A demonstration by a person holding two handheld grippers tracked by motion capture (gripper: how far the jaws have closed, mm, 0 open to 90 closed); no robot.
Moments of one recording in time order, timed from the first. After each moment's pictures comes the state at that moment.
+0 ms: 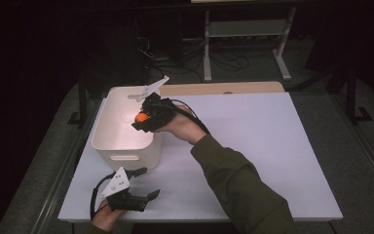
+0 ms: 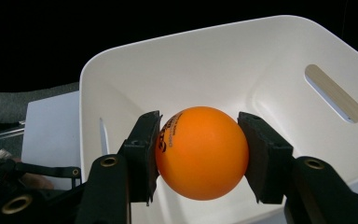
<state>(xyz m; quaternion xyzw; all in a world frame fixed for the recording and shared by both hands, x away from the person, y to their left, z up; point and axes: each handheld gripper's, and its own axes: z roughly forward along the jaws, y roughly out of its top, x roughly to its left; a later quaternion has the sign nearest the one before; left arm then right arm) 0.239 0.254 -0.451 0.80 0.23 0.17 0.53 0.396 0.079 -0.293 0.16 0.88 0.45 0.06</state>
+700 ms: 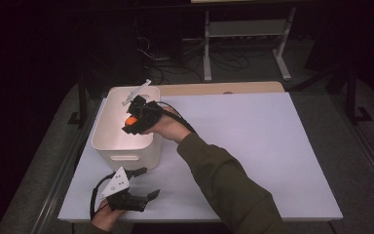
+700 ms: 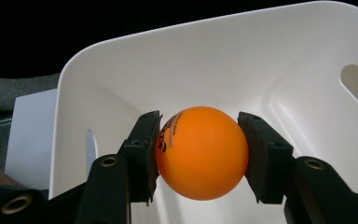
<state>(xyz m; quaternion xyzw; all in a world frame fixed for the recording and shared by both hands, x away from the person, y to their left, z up) 0.239 0.254 -0.451 0.80 0.23 0.17 0.53 0.408 0.119 -0.311 0.15 0.89 0.42 0.05</state>
